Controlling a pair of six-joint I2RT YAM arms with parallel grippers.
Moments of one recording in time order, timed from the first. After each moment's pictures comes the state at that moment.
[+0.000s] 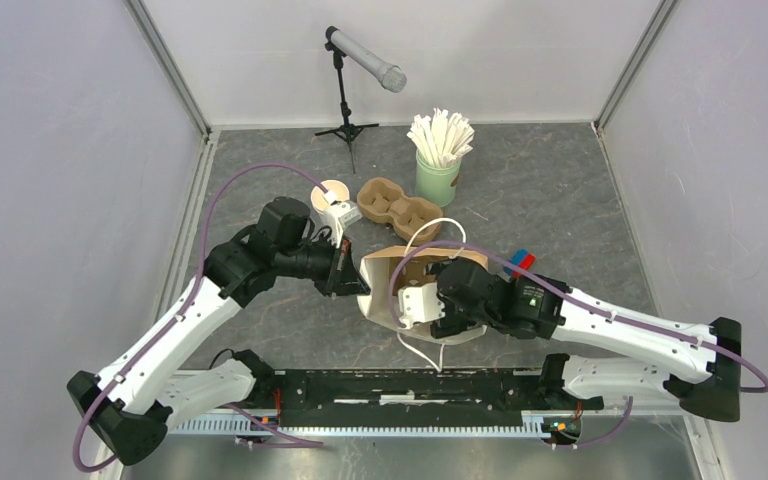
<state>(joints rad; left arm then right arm) -0.64 0.98 1.04 -0.75 0.59 -0.27 1.17 1.06 0.95 -0.79 0.31 -0.71</state>
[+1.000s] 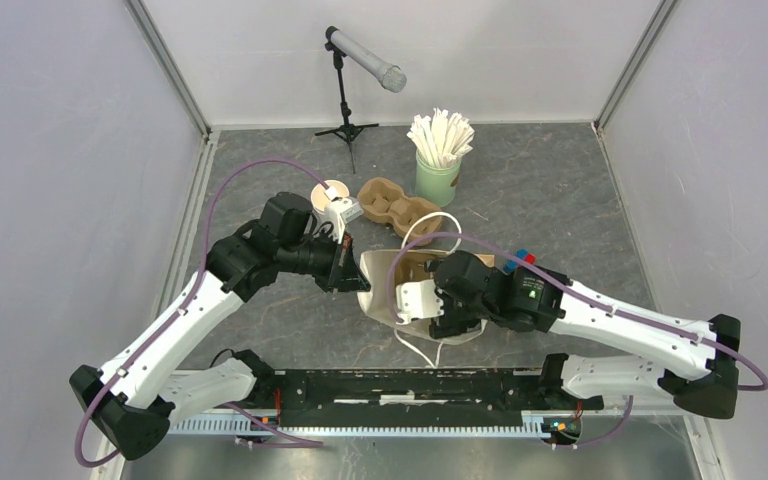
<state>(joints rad) -0.64 1.01 1.07 -0.78 0.58 -0.28 1.17 1.10 1.05 -0.90 0.24 -0.66</state>
